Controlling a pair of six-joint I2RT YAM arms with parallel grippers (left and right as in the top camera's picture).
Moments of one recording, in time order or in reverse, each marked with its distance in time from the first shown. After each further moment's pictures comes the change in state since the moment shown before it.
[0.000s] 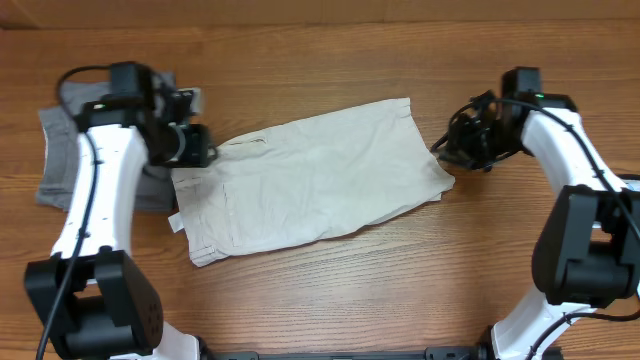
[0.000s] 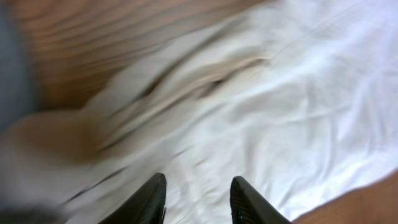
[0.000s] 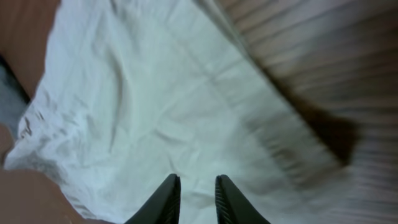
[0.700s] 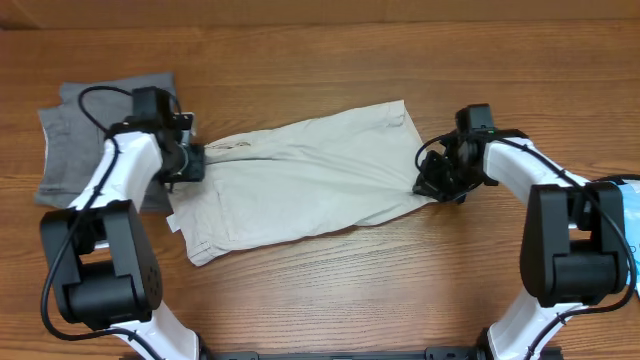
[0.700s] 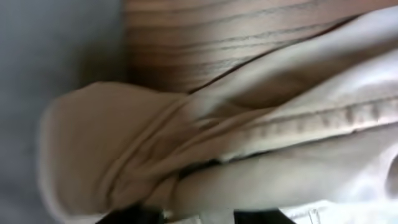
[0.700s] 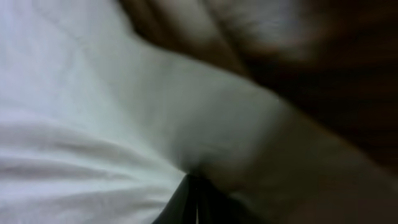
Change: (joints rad) left arm 0.063 0.153 -0.124 0.212 -0.307 -0.063; right arm 0.090 0.004 -0.270 0.208 0.149 0.154
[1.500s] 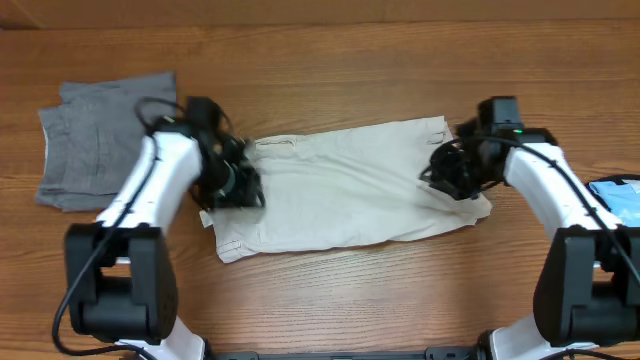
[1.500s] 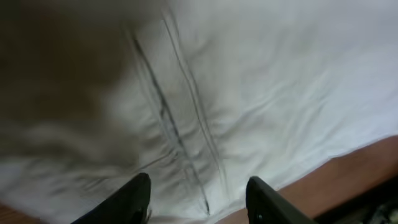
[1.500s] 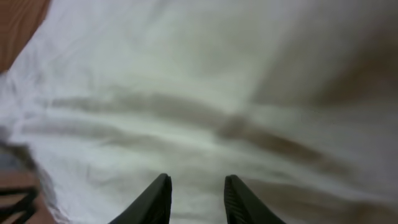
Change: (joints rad) left arm -0.241 -0.087 -0.091 -0.279 0.305 -0.068; right arm 0.016 -0.195 0.005 -0.053 -0.045 -0.058
